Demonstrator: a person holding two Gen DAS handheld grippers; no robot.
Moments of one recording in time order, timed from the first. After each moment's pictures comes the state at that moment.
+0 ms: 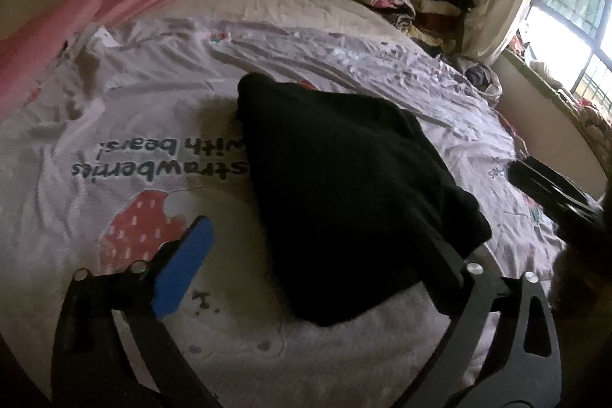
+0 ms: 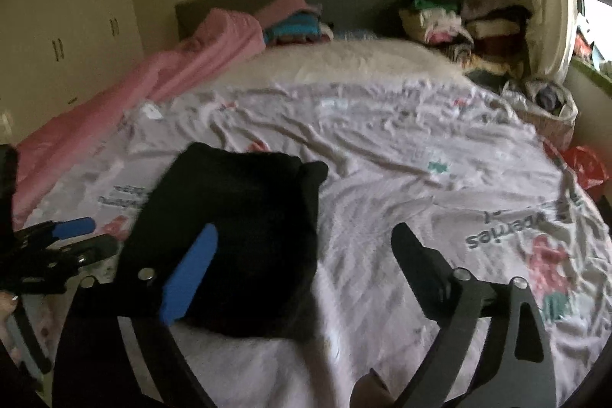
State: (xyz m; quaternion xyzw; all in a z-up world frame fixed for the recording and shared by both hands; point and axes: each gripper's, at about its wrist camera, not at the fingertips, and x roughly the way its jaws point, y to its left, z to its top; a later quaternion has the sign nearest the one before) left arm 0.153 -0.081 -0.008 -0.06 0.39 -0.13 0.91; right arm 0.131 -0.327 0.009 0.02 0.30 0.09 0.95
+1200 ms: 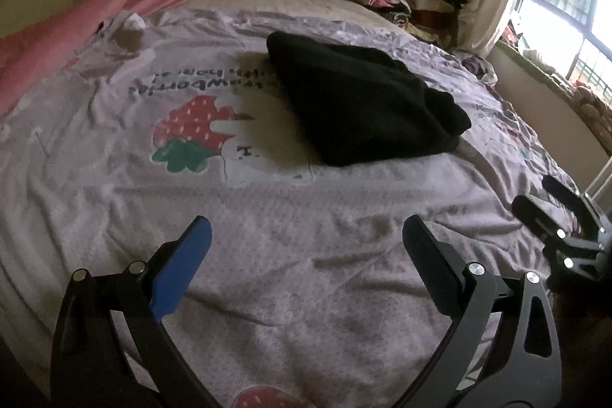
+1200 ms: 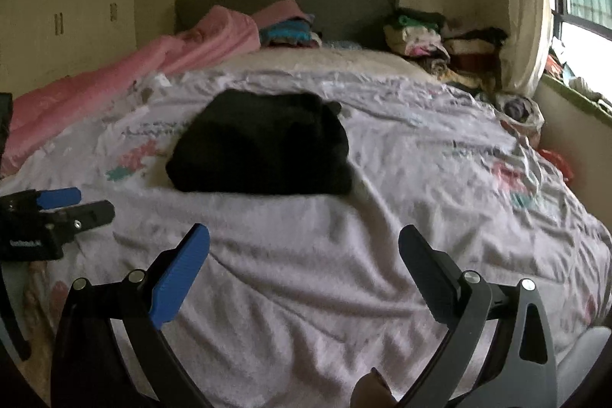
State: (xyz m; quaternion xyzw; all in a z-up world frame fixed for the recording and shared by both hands) left arm 0.030 -0.049 -0.045 -0.05 0.38 -0.12 0.92; right arm -0.015 -0.272 -0.043 -0.03 0.28 0.04 0.96
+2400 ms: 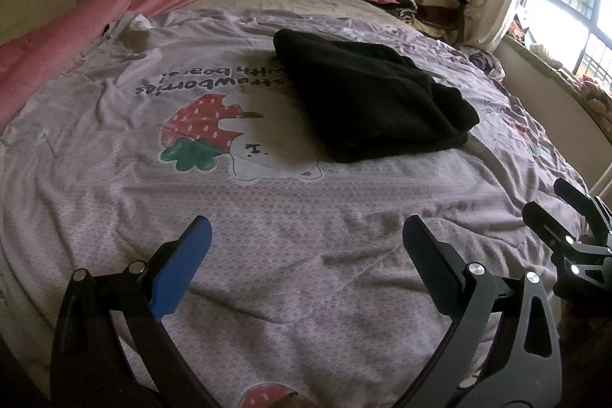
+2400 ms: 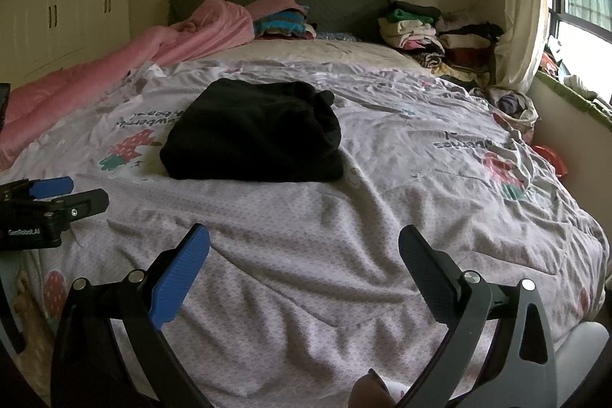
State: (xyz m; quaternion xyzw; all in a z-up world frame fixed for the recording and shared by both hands) left arm 0.028 -0.051 -0.043 -0.03 0.38 -0.11 0.92; right arm -0.022 -0.272 -0.044 -0.04 0.30 0.03 0.95
